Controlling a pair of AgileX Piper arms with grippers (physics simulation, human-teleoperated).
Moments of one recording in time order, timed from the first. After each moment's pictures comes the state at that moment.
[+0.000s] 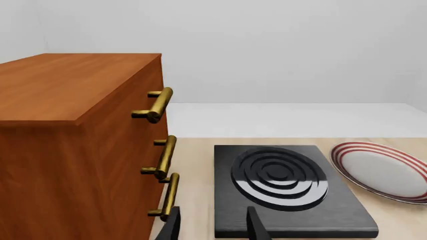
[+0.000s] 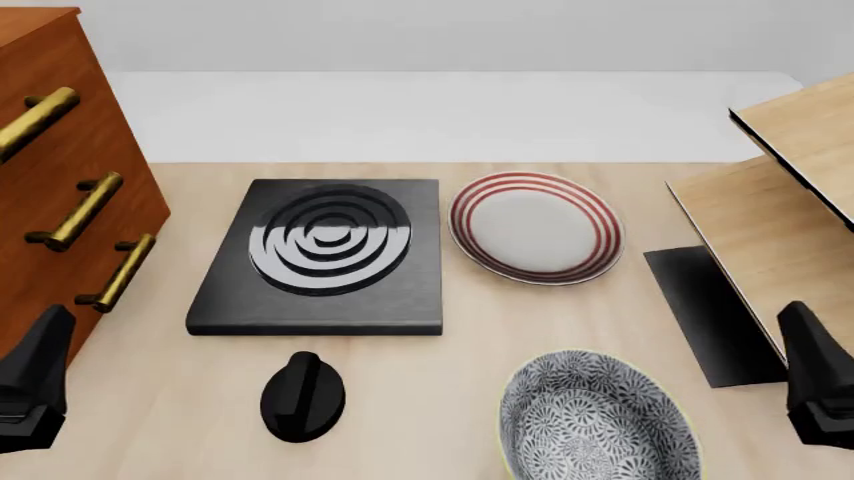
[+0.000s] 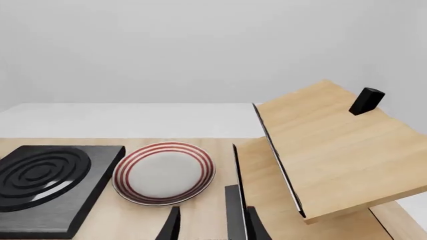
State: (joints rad) left arm 0.00 0.00 0.00 0.00 0.00; right arm 0.00 0.03 0.00 -0.02 0.00
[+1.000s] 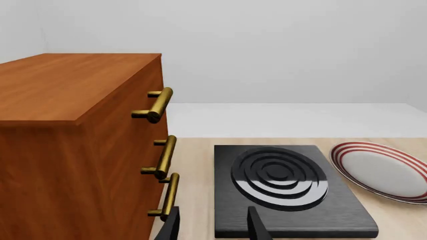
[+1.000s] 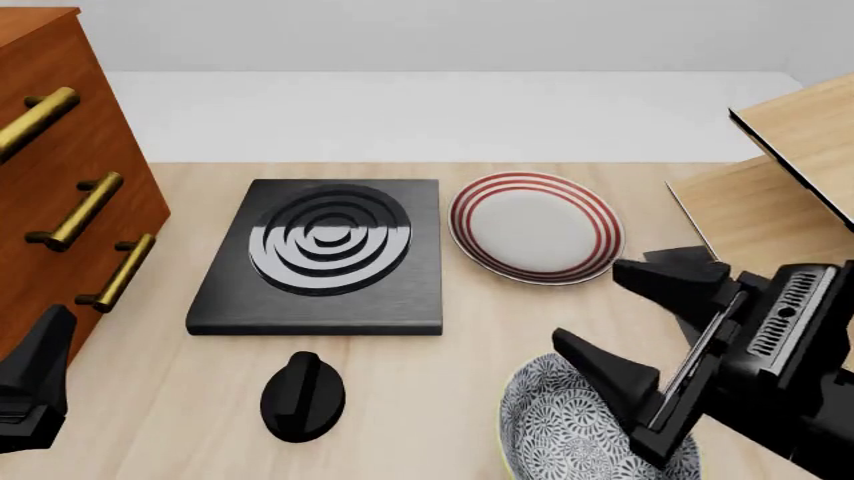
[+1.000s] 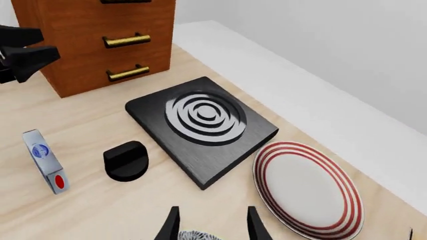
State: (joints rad) left arm 0.00 0.00 0.00 0.00 0.00; right arm 0.74 0.67 -0.25 -0.15 -0.21
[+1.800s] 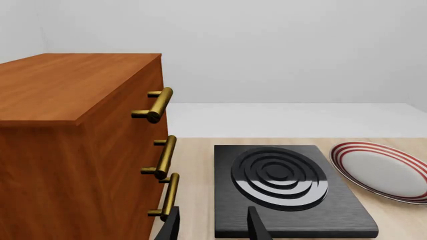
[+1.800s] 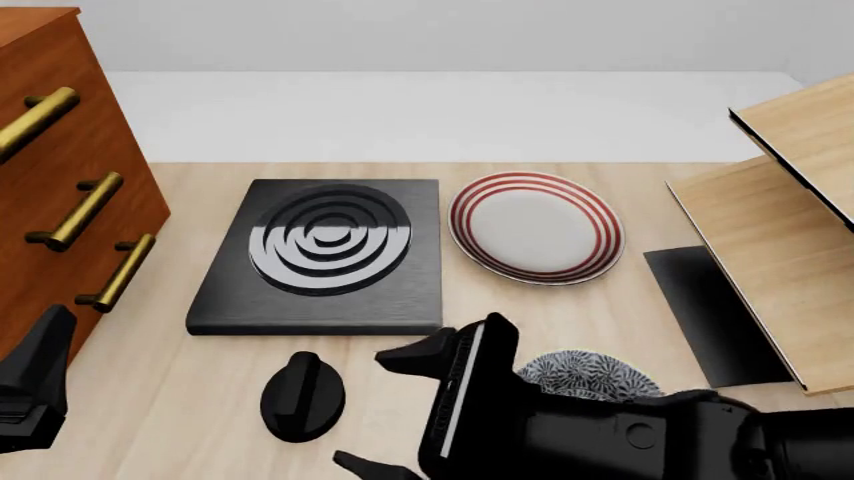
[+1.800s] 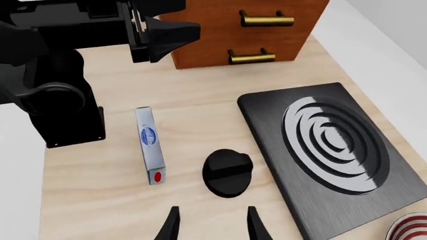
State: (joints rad) left arm 0.00 0.00 0.00 0.00 0.00; right arm 1.16 1.35 -0.49 -0.37 -0.21
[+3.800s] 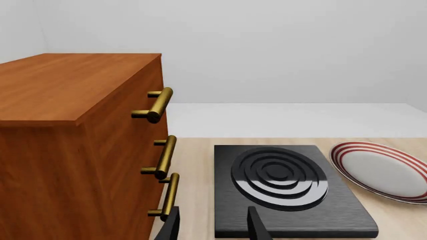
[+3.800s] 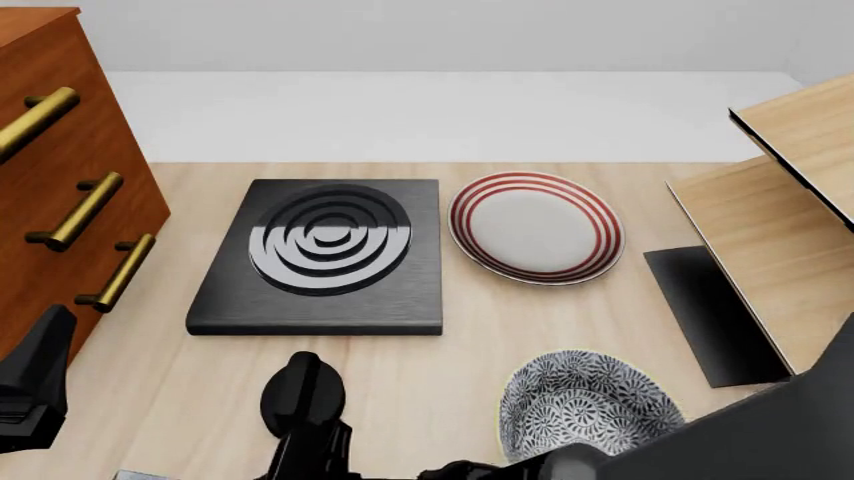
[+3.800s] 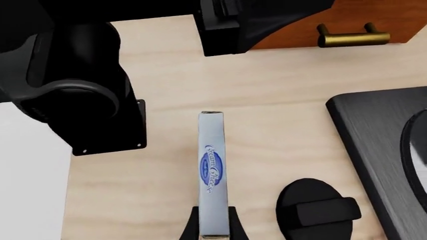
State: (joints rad) left arm 0.00 0.00 0.00 0.00 0.00; right arm 1.33 1.90 -0.79 -0.48 -0.13
